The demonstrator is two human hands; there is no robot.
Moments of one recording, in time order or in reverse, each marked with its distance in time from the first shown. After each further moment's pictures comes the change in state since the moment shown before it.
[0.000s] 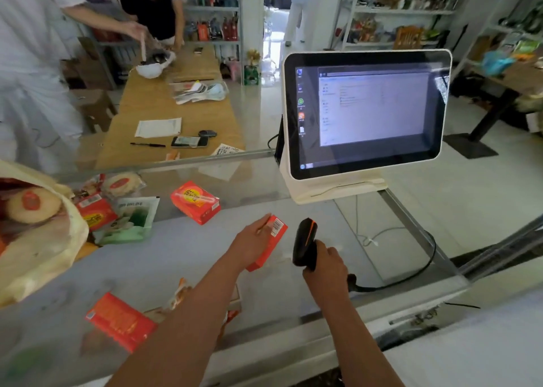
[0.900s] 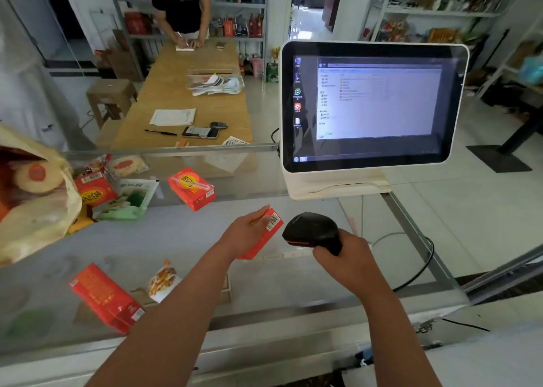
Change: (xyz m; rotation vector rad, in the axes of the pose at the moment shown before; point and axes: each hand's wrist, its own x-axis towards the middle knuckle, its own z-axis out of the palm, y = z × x) left_hand -0.001 0.009 0.017 0.045 0.001 -0.053; right_hand 0.002 0.026 -0.097 0.436 -0.226 -0.184
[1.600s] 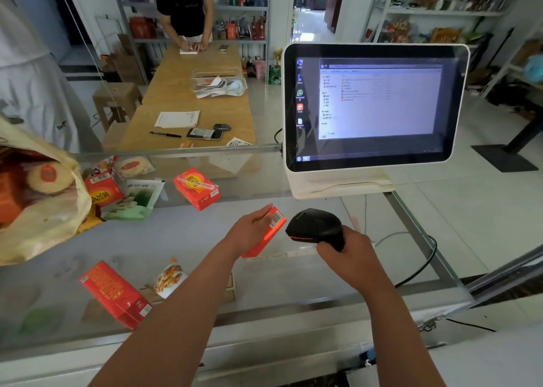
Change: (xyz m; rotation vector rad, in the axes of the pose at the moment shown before) left_hand -0.001 0.001 0.000 -0.031 -0.005 -0.004; right_hand -0.003 -0.003 -0.001 0.038 0.004 -0.031
